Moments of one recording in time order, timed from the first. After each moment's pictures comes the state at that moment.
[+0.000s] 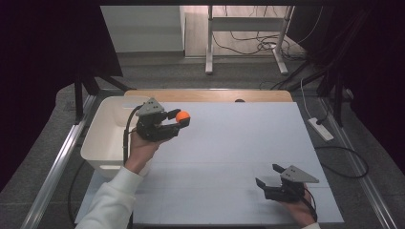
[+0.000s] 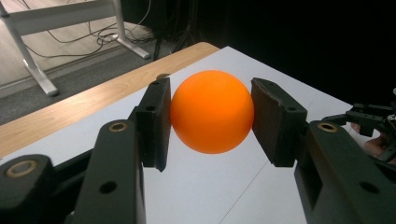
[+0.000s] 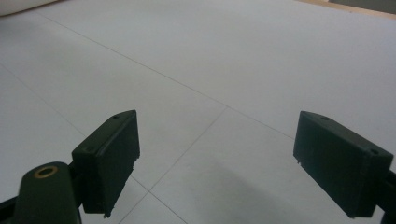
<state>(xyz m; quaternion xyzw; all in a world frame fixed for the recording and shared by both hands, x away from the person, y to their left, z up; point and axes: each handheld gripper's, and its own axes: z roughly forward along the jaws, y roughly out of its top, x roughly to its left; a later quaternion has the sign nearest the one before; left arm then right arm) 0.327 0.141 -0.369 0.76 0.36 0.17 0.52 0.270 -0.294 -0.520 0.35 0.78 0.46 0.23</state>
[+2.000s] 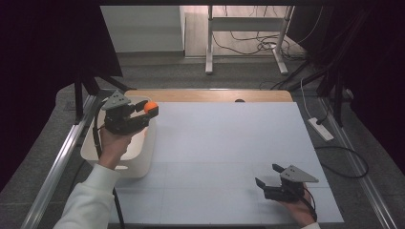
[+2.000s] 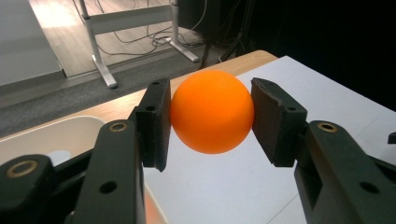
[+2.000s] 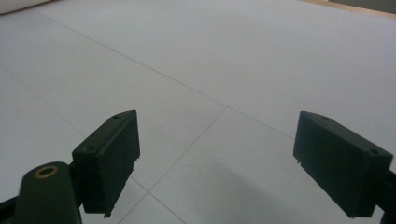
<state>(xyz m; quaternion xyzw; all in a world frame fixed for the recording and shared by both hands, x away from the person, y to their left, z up) 0.324 0.209 -0.360 0.72 0.43 0.23 0.50 0.270 -0.293 -0.520 0.35 0.78 0.46 0.23</state>
